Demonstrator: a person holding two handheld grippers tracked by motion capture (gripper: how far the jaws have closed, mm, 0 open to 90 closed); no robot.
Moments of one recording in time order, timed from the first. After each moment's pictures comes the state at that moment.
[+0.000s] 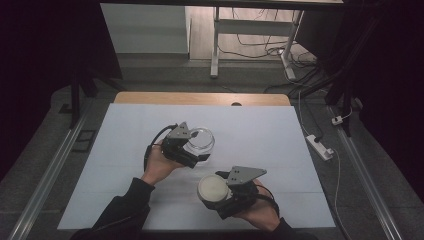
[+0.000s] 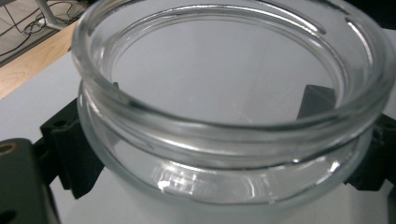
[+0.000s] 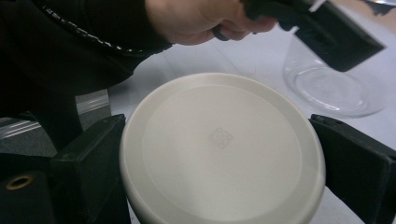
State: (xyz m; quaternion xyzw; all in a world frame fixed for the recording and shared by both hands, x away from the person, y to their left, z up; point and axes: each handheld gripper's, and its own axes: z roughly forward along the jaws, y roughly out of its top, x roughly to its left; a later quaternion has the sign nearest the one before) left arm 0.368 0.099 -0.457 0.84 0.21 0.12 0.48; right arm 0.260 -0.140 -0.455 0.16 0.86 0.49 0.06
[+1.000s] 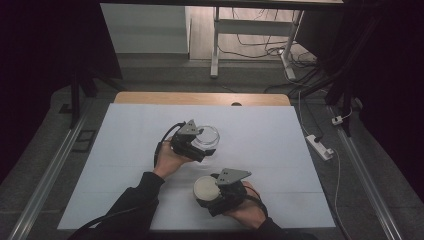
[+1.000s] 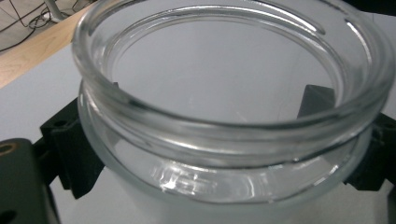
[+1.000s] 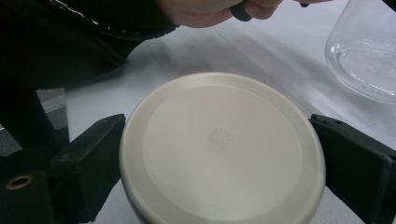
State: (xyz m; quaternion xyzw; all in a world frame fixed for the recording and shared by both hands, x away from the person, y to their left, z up) left arm 0.403 0.082 -0.488 0.84 0.23 0.12 0.47; right arm 0.277 -0.121 -0.503 0.19 0.87 0.46 0.08
